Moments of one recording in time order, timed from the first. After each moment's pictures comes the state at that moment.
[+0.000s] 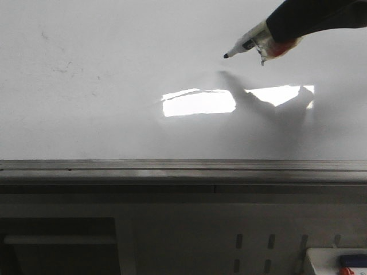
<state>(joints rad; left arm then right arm) -0.81 0.30 -0.29 -0.44 0.09 0.38 0.62 1.01 -0.70 -0.12 0.21 -0.14</state>
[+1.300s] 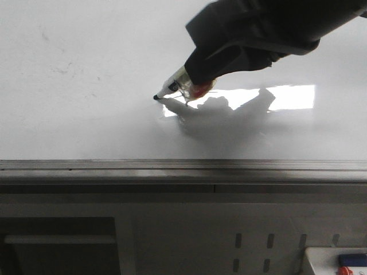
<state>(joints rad) -0.81 0.30 -0.29 -0.45 0.09 0.38 0.75 1.25 -0.78 -0.01 0.19 -0.14</state>
